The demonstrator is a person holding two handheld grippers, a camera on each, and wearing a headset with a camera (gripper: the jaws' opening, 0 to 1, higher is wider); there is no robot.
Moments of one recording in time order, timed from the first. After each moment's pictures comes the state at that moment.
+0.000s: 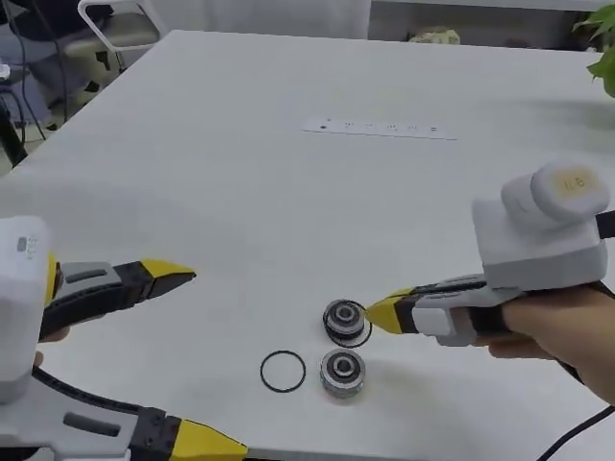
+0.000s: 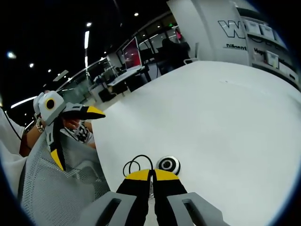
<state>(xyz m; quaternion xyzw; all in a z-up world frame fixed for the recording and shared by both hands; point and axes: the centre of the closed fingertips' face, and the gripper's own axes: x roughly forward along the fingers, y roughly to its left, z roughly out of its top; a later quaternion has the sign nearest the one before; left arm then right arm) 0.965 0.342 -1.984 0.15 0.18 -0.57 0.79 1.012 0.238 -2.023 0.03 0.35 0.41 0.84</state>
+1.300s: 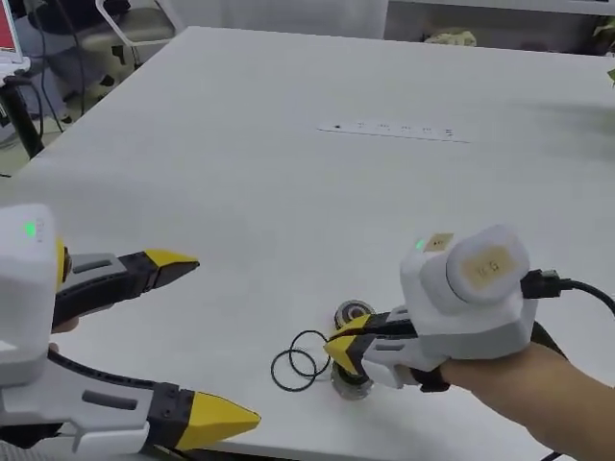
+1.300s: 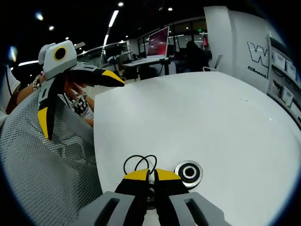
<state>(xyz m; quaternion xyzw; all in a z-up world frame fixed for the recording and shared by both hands) 0.978 0.350 -1.982 0.13 0.18 -0.55 0.81 1.006 0.277 -2.061 -0.11 0.32 0.44 0.83</state>
